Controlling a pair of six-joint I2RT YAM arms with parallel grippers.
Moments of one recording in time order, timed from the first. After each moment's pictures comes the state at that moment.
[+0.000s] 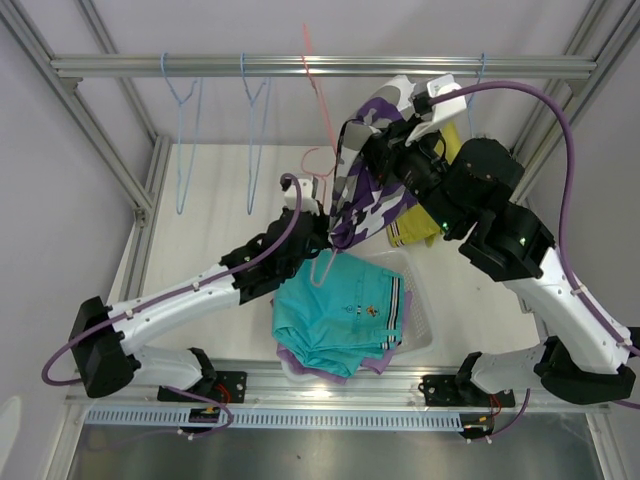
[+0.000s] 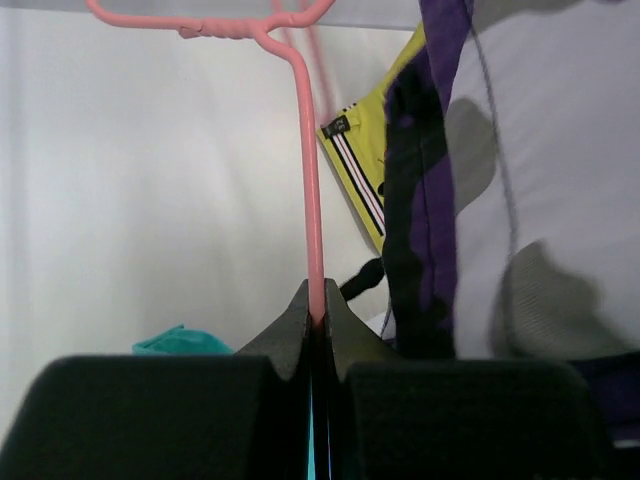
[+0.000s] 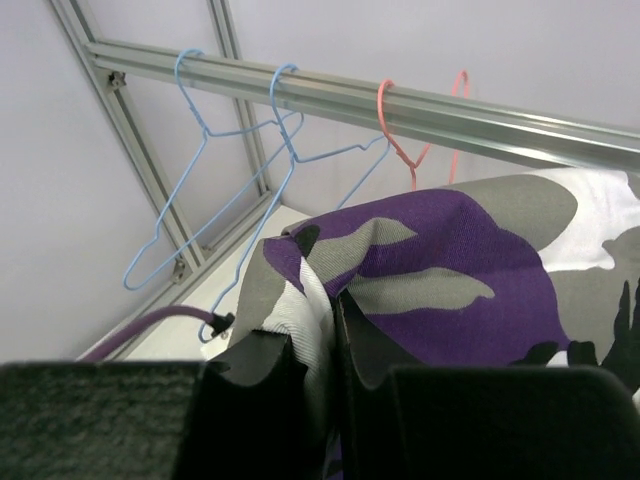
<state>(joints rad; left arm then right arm) -0.95 1.29 1.07 -0.08 -0.54 -0.47 0.97 1.30 1.86 -0.41 0.36 0.05</state>
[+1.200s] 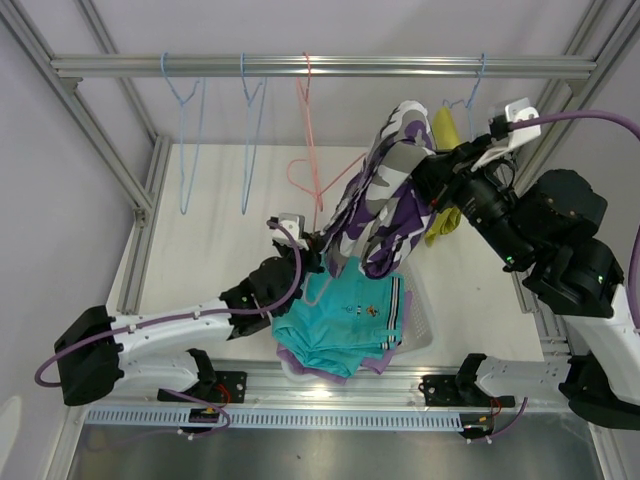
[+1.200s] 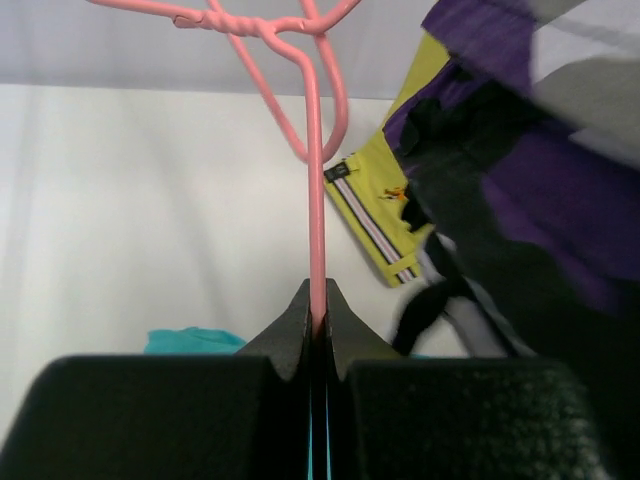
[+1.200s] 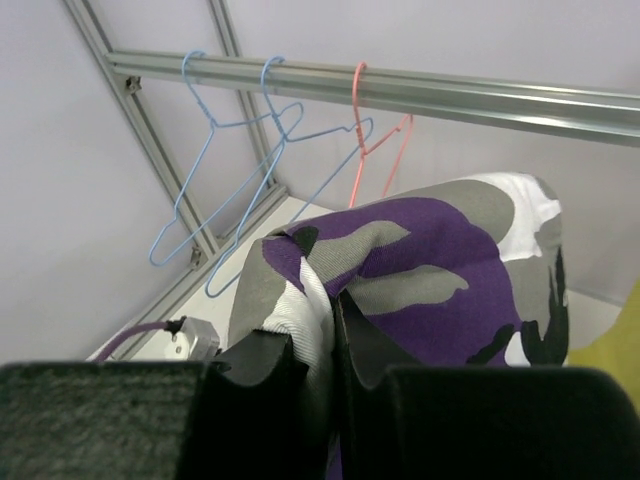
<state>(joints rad) -1.06 1.16 0.66 0.48 -0.69 -0.30 0.98 1.09 1.80 -0.55 0.38 0.11</state>
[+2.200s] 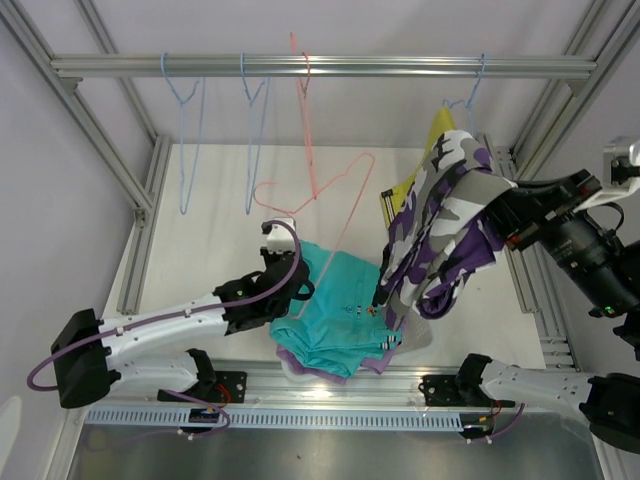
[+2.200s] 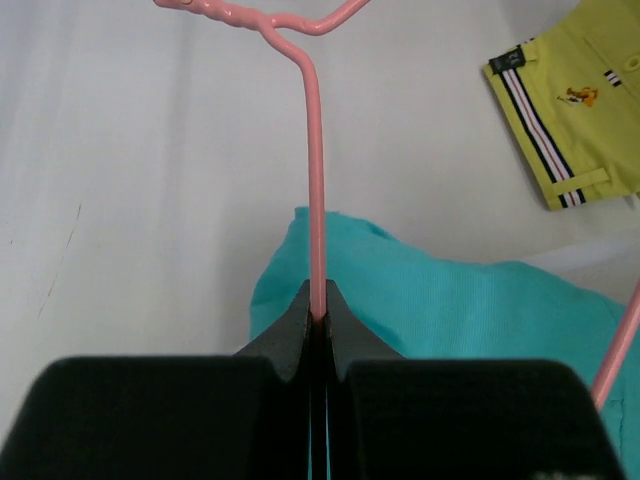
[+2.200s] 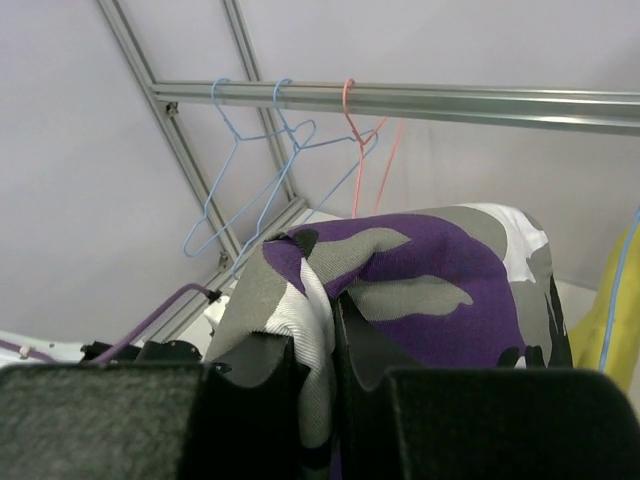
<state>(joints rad) -1.06 1.14 0.74 -0.08 -0.89 -0.52 0.98 0.91 1.88 -0.75 0.36 0.15</state>
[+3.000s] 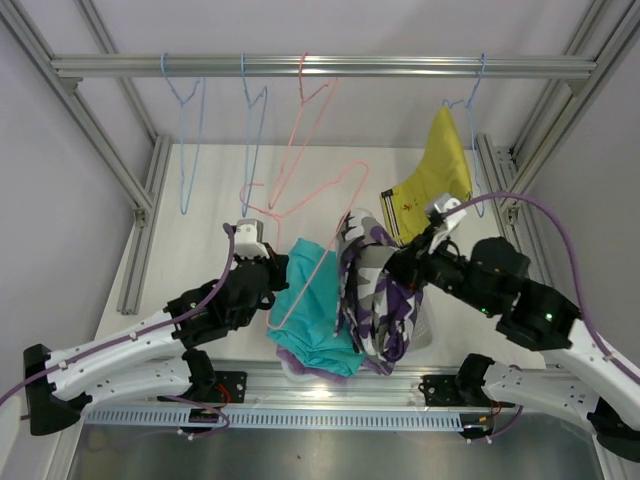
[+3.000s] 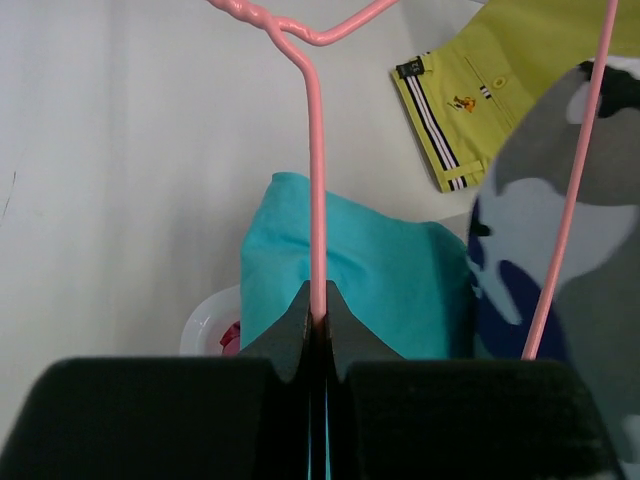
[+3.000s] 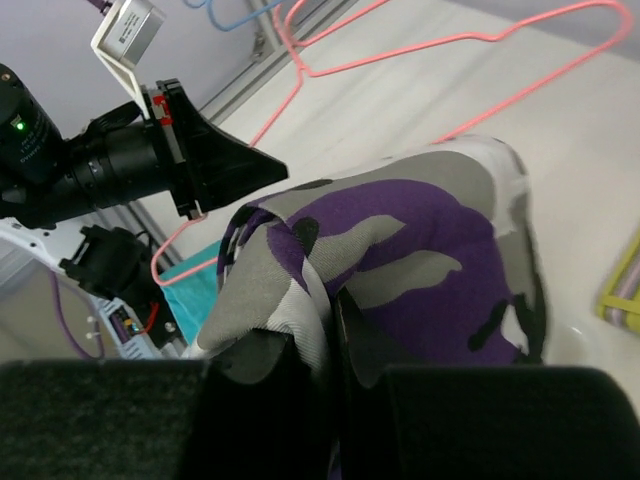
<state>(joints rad) -1.06 0.83 0.73 -0.30 -0.73 -0.66 0.98 0.75 1.15 -0.55 0.11 0.27</state>
